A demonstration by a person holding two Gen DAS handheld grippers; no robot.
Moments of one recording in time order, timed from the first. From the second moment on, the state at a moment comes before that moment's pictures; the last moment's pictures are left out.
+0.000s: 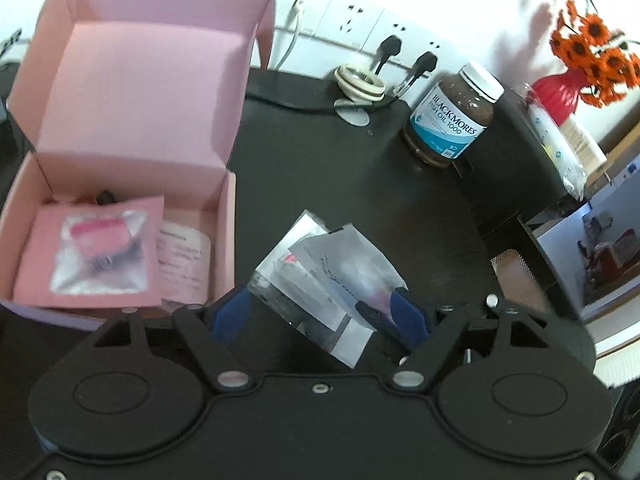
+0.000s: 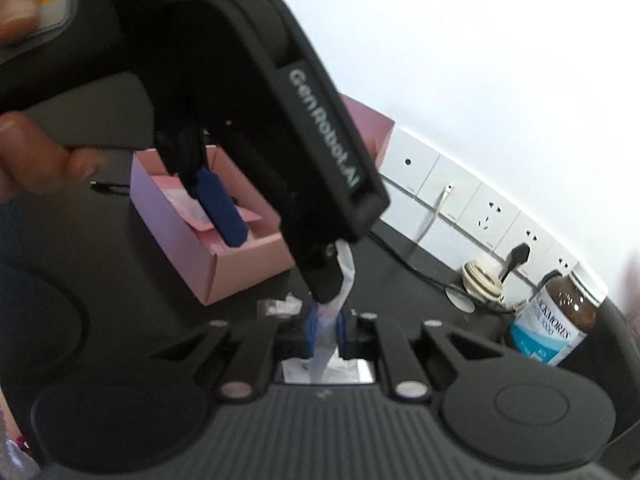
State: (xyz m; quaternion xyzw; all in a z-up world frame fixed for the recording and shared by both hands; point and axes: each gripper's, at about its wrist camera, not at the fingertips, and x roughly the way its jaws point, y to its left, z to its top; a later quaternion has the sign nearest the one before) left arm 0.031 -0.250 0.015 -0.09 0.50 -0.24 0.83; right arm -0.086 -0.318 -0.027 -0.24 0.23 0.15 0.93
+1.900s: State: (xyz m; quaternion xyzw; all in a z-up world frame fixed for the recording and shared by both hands) left arm 0.051 -0.247 0.029 -0.06 0.48 -0.20 0.85; right arm -0.028 -0.307 -0.073 -0.23 0.34 0.13 0.90
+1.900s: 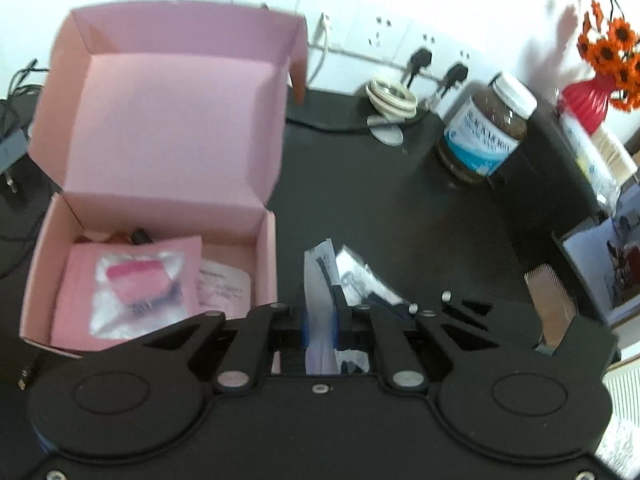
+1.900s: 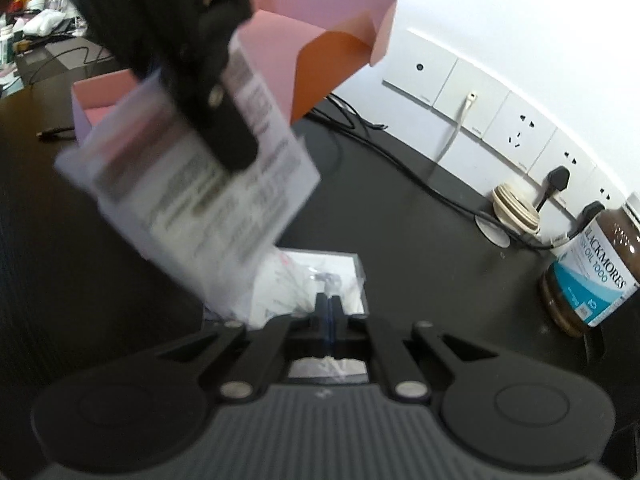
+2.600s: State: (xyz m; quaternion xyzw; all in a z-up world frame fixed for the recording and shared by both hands) left arm 0.083 -0.185 0.035 0.03 0.50 -0.19 0.85; right arm -0.013 -0.292 -0.074 -0.22 0.35 0.12 0.90
